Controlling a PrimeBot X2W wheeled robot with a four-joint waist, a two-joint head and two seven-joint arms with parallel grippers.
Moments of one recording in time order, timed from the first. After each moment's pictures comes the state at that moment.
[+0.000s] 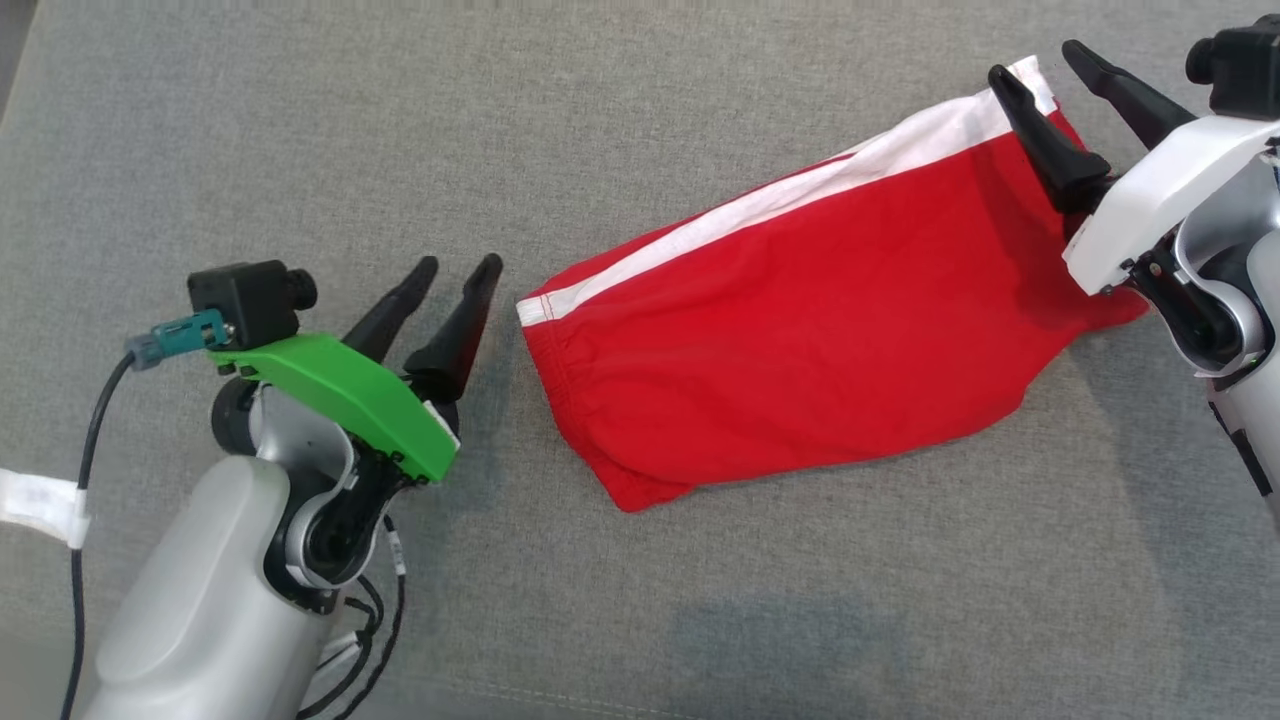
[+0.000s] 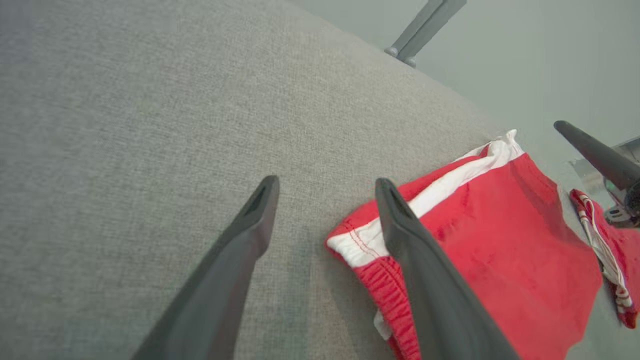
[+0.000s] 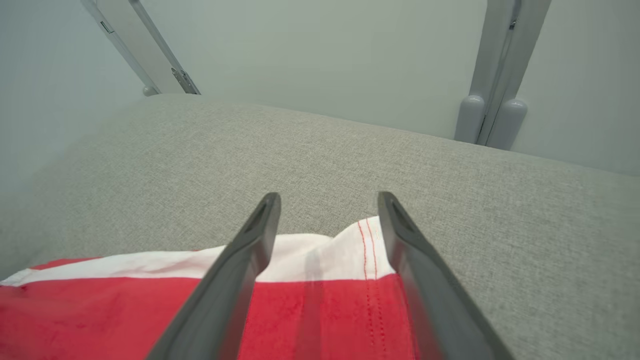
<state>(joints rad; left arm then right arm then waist) -0.45 0.20 -0.46 0.13 -0.98 0.02 0.13 -0.67 -0.47 0.46 0.31 0.64 0.12 0.12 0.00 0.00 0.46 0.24</state>
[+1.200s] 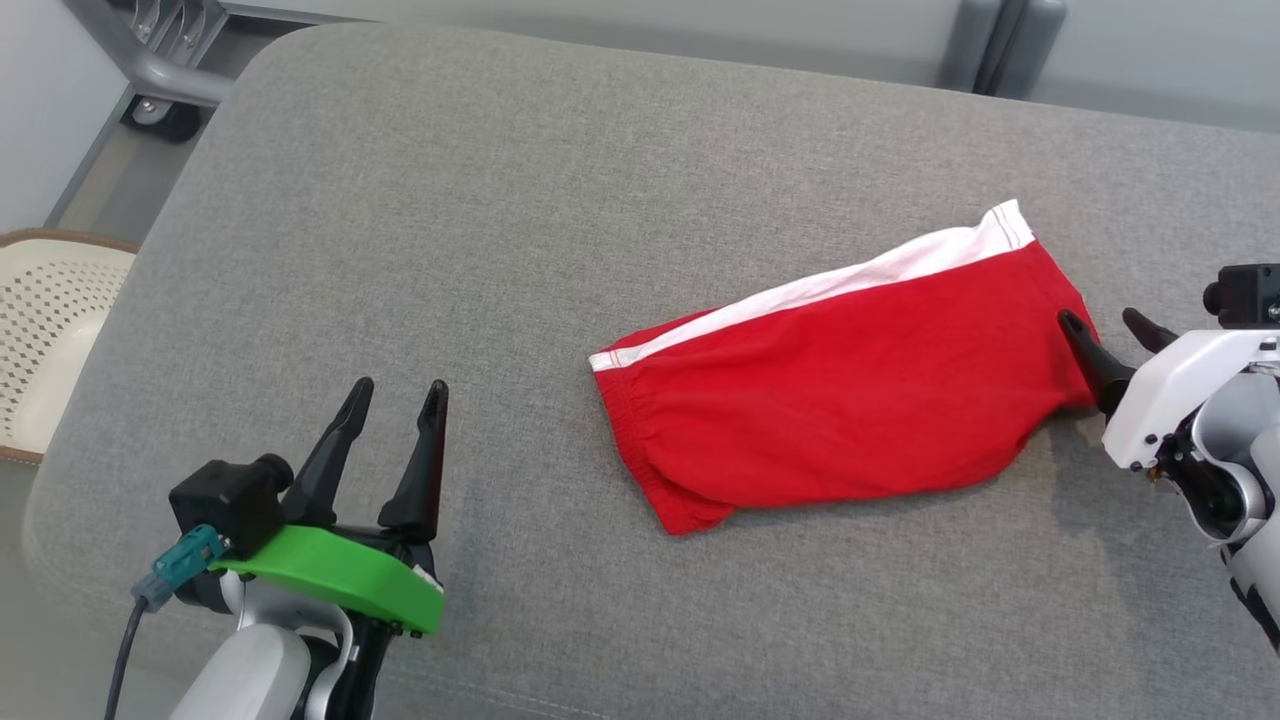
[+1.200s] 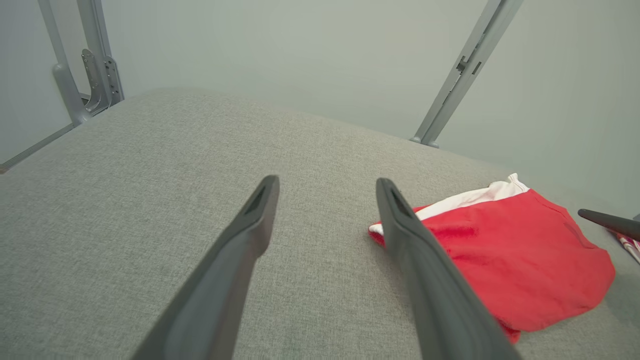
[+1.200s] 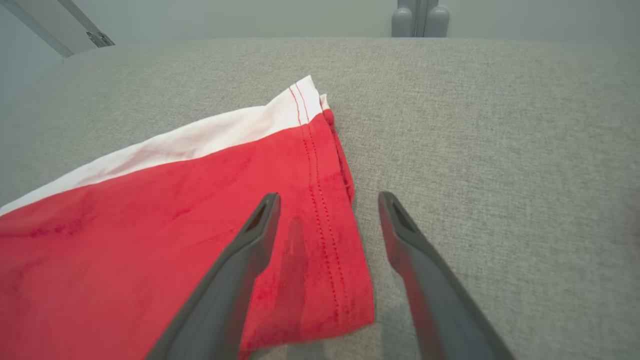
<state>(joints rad) -0.17 0.26 -0.45 0.05 -0.72 0.08 -0.21 -0.43 -0.46 0.42 0.56 0.71 0.06 0.09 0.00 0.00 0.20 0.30</state>
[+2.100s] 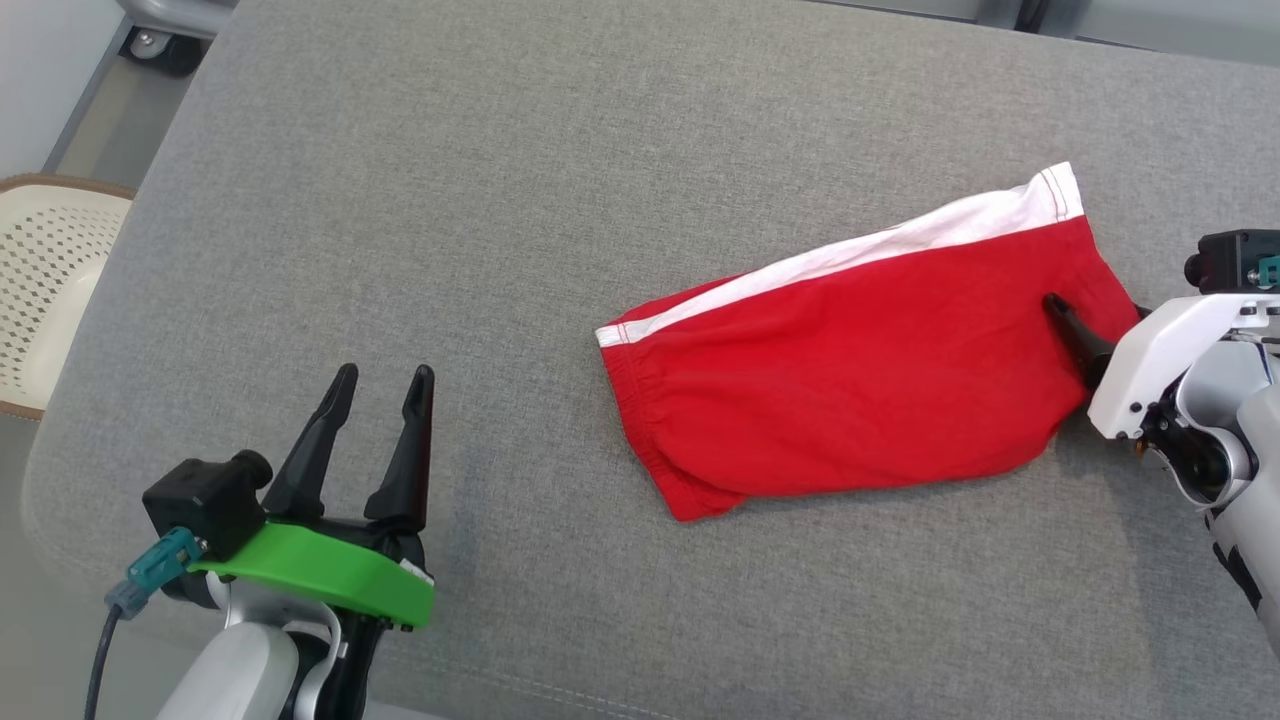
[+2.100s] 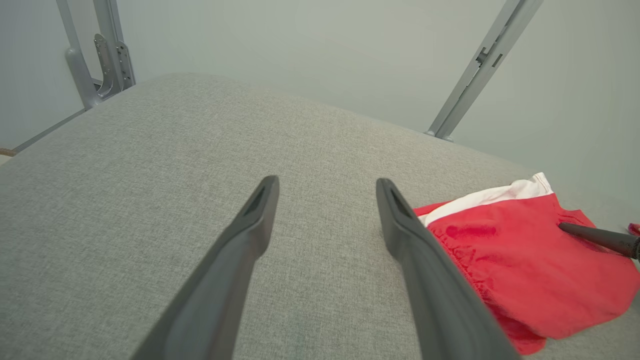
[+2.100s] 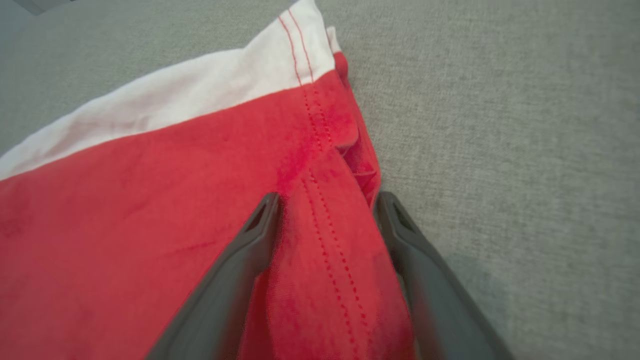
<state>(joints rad) -0.16 0.26 -0.43 0.00 -0.73 0.09 -0.22 -0.51 -0.44 0.44 0.65 0.71 0.05 0.16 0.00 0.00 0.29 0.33</state>
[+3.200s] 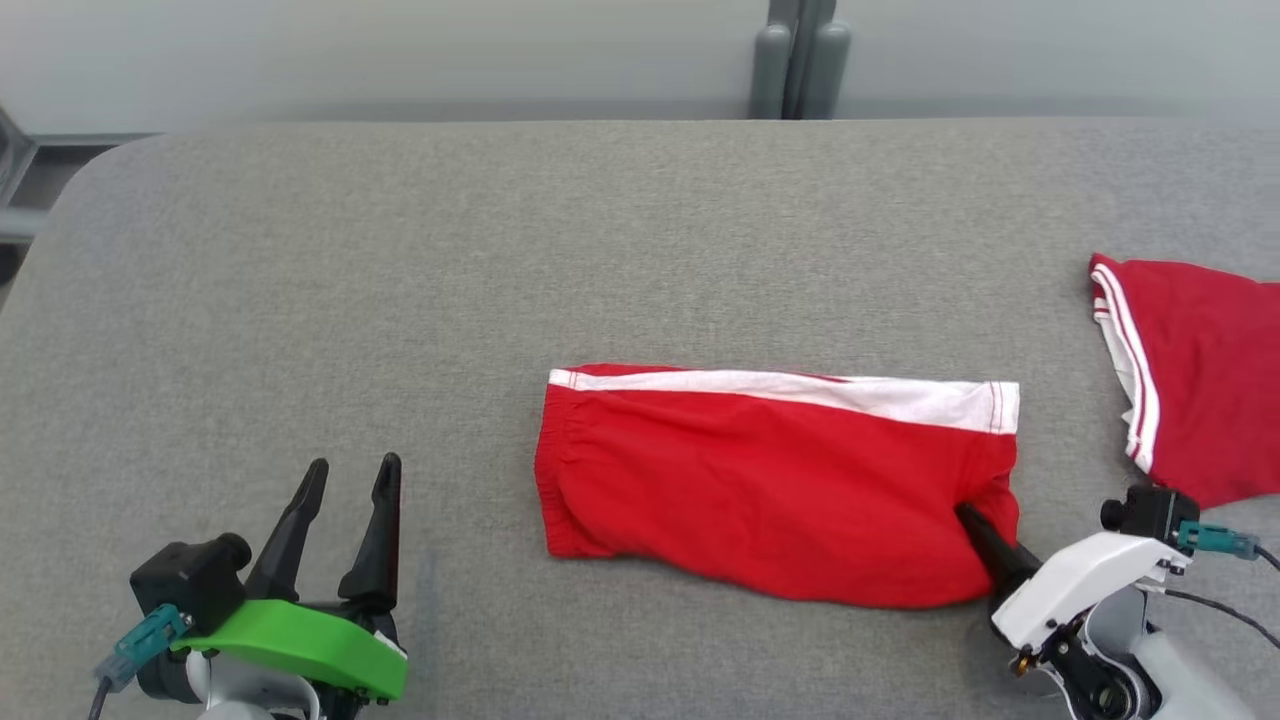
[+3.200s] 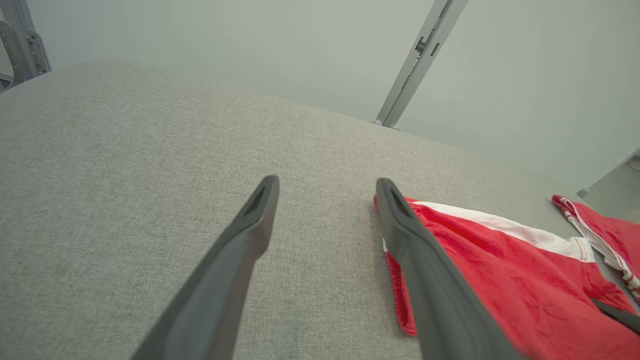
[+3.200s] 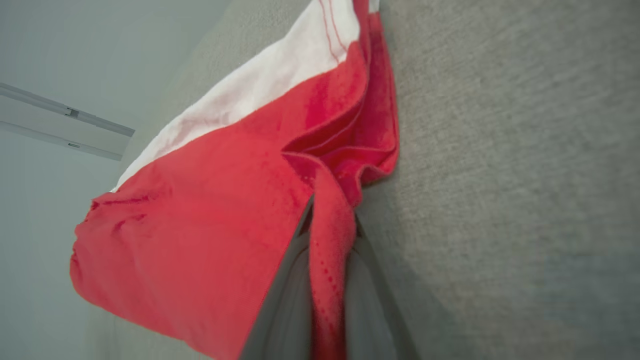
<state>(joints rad) -0.03 0.27 -0.39 0.04 -0.74 0.10 -0.23 -0.12 -0.24 0.35 0.51 1.01 0.12 0.03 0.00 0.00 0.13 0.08</state>
